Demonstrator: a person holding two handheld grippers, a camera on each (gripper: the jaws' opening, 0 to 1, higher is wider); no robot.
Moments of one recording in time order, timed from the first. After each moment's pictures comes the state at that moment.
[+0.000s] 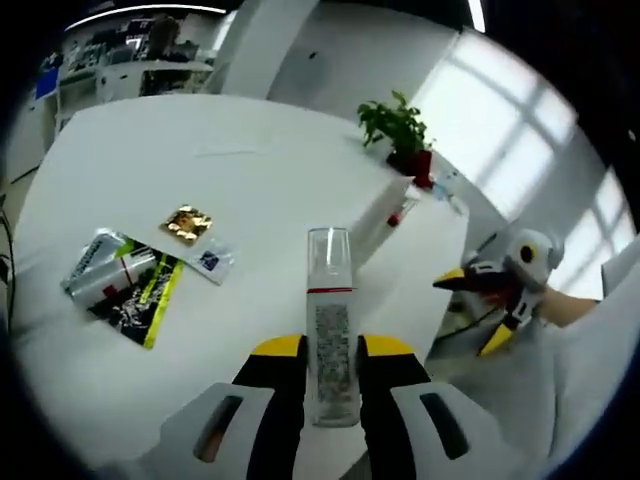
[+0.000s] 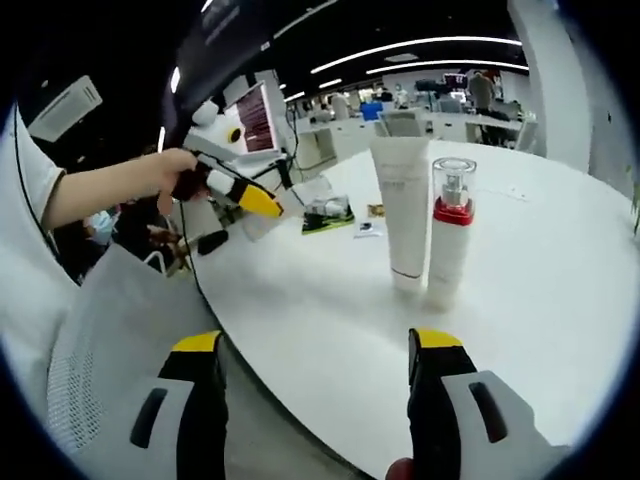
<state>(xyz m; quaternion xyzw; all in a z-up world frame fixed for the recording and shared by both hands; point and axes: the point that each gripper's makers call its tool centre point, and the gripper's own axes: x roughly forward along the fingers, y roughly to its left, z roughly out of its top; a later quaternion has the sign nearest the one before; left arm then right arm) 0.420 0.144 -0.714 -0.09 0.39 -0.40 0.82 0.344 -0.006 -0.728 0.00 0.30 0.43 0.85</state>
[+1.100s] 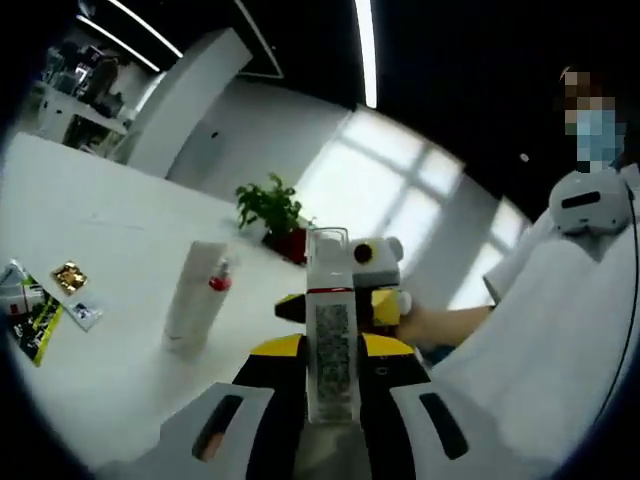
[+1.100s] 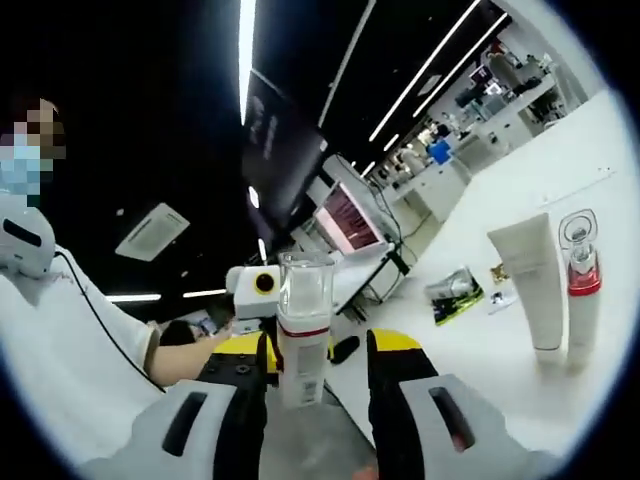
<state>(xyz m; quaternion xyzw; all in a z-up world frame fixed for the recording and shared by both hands) 0.322 0.074 -0.611 -0.22 0.19 -0.57 0.77 0.340 0.078 -0.606 0.26 0.18 0.59 0.74</state>
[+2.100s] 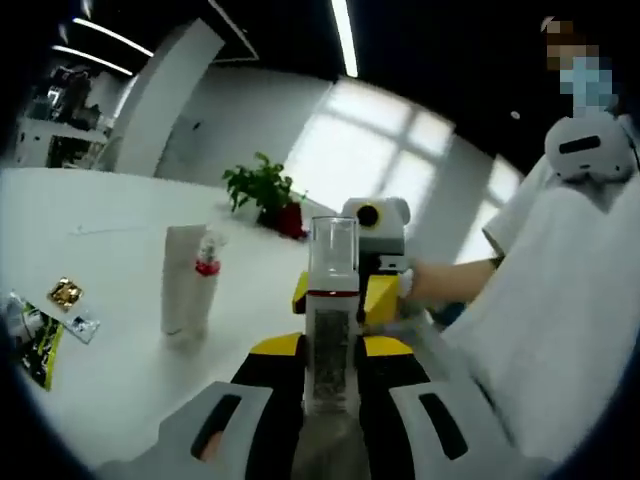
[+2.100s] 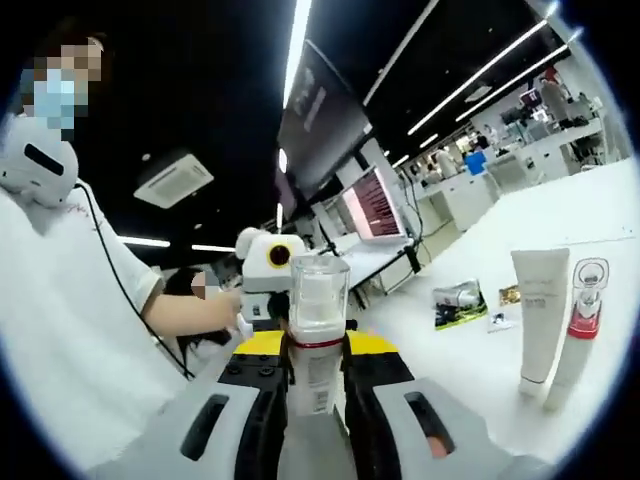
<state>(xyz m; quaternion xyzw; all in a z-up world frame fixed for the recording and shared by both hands) 0.318 0.060 -0.642 -0.10 0.22 -0.59 0.77 0.323 0.075 -0.620 0.14 0.15 0.64 0.74</state>
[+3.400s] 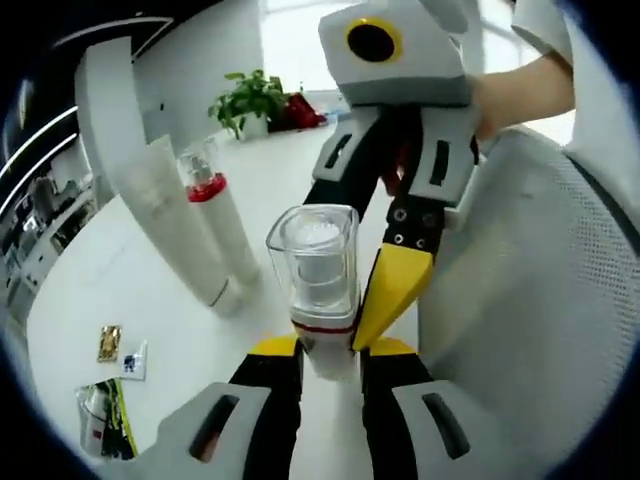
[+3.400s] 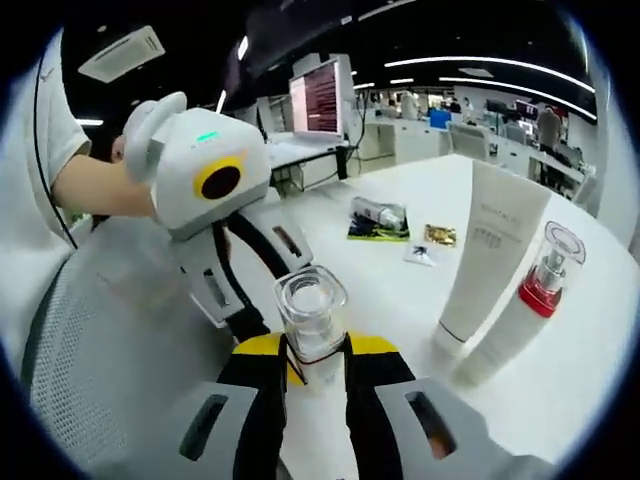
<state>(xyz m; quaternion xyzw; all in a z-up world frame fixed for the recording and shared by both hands) 0.361 0.036 -0.766 0.22 0.26 -0.55 0.76 0.367 0.056 -0.742 -0.13 0.27 0.53 0.79</state>
